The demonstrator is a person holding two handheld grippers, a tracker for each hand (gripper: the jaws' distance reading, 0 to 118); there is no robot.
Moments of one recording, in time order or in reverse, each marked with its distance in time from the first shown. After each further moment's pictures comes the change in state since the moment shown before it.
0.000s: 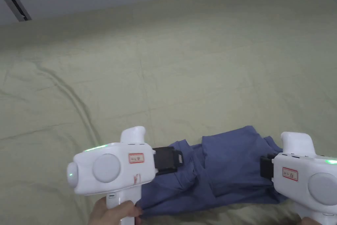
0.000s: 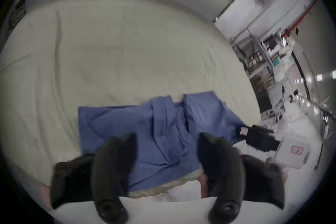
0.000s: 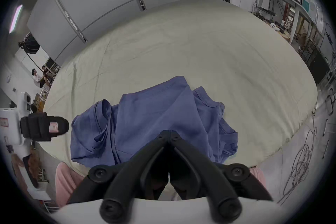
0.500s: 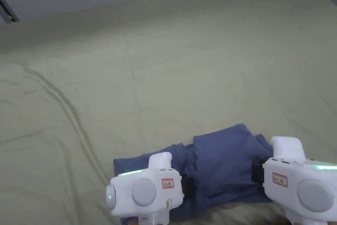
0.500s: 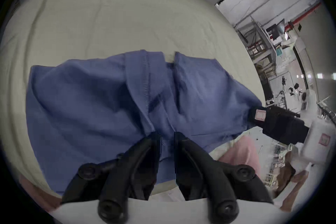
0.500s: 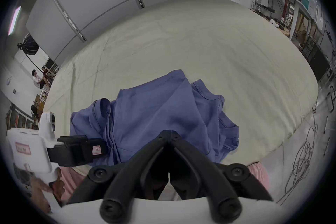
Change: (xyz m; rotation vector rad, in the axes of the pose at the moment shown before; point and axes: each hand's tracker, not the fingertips) left arm 0.034 -0.056 -0.084 -0.151 0.005 -0.043; right arm 0.007 -0.010 -0.005 -0.016 0.003 -0.012
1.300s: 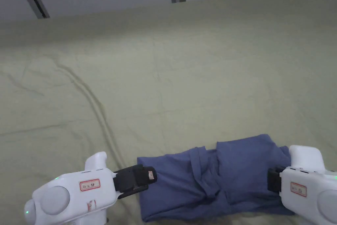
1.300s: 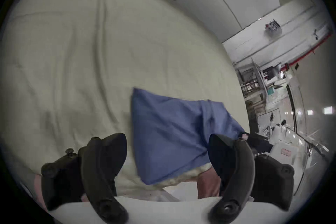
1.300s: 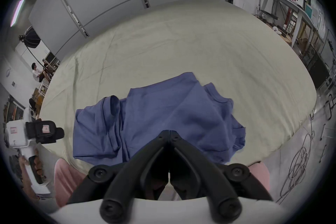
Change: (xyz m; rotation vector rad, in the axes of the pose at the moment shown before) left arm -0.157 -0.001 0.119 0.190 -0.090 0.251; right arm -0.038 0.000 0.006 0.001 -0.009 0.056
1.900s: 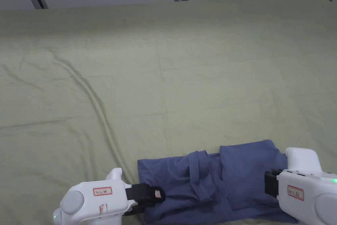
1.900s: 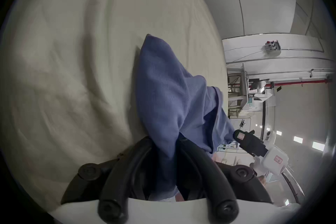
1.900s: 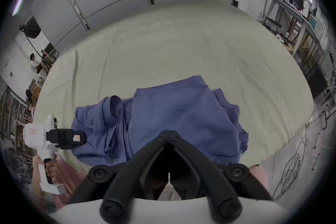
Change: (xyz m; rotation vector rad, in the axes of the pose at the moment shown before) left arm -0.038 -0.022 -0.071 -0.176 -0.242 0.233; right arm -0.023 0.012 -0.003 -0.020 -0.029 0.065
